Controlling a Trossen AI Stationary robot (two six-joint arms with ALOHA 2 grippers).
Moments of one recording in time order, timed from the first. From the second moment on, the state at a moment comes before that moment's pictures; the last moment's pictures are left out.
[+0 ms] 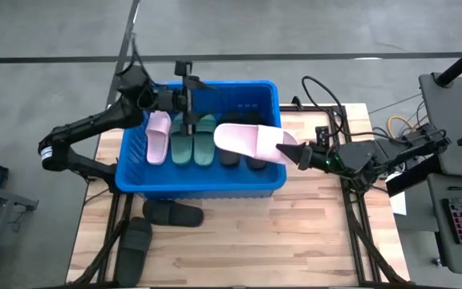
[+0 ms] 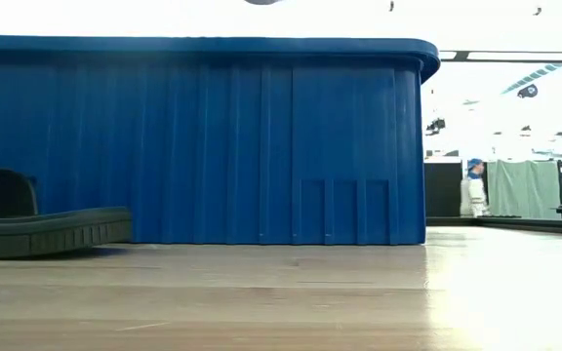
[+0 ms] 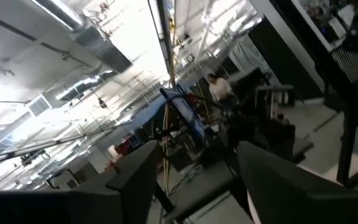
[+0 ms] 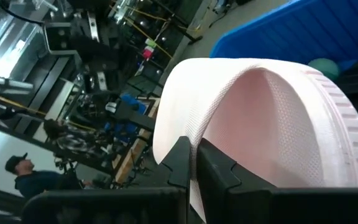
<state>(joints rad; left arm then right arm) 0.40 1.24 1.34 0.28 0.57 0.50 0.36 1.07 1.16 -0.27 0.74 1.11</state>
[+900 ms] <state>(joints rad) 0.24 1.39 1.33 0.12 0.31 1.42 0.30 1.05 1.16 -0.28 0.73 1.18</state>
